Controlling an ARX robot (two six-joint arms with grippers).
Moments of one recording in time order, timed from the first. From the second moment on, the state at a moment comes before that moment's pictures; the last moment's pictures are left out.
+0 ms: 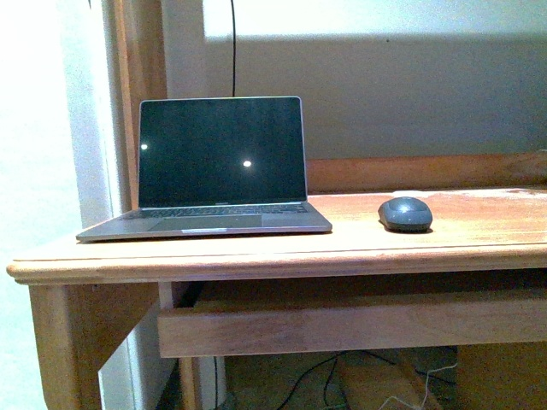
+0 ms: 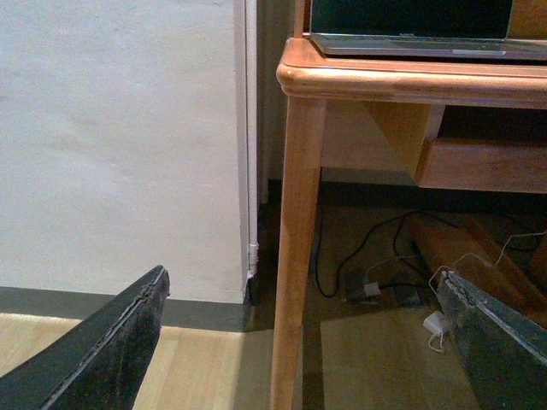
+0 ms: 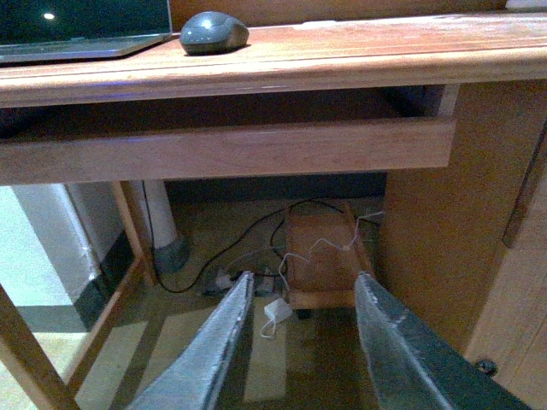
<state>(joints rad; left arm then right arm) 0.00 0.01 0.01 0.00 0.00 -0.01 0.00 -0.01 0.01 -0.02 0.00 0.05</state>
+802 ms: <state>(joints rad) 0.00 0.01 0.01 0.00 0.00 -0.01 0.00 -0.01 0.01 -0.01 0.00 0.01</state>
